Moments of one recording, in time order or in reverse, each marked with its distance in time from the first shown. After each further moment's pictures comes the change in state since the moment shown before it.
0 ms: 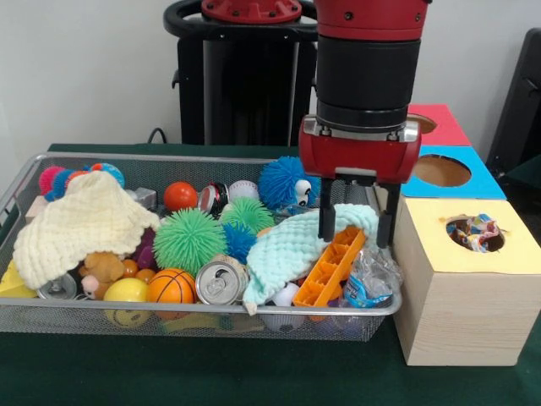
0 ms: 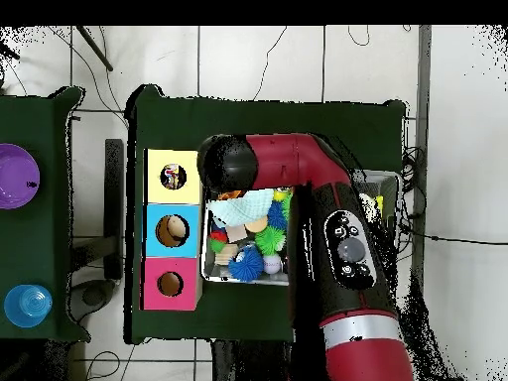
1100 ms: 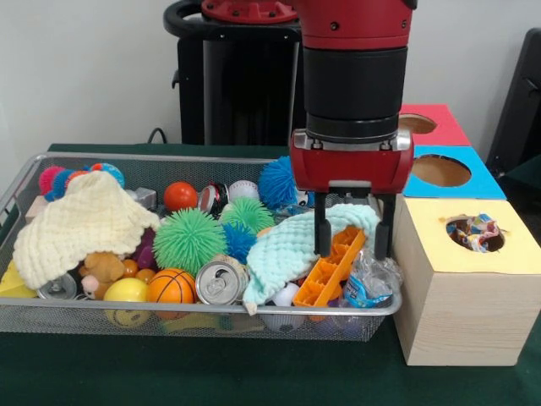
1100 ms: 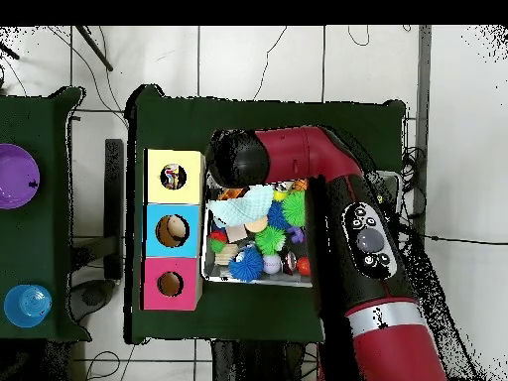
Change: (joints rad) arm -0.103 0.010 0.151 0.000 -0.117 0.000 0.000
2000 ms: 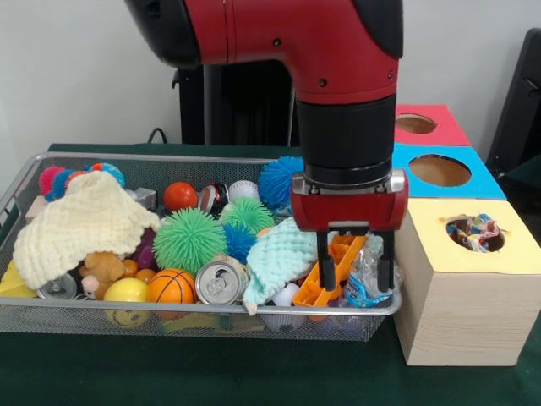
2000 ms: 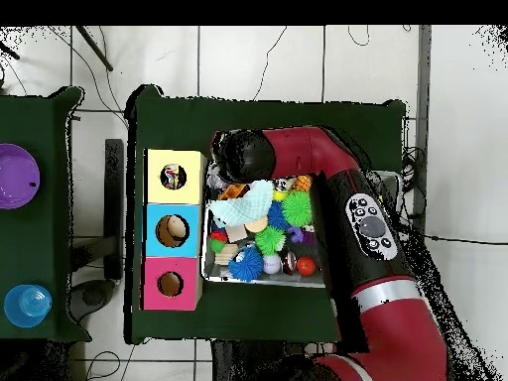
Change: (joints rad) arm -0.057 0.101 0.086 -0.036 -0.037 0.000 -0.002
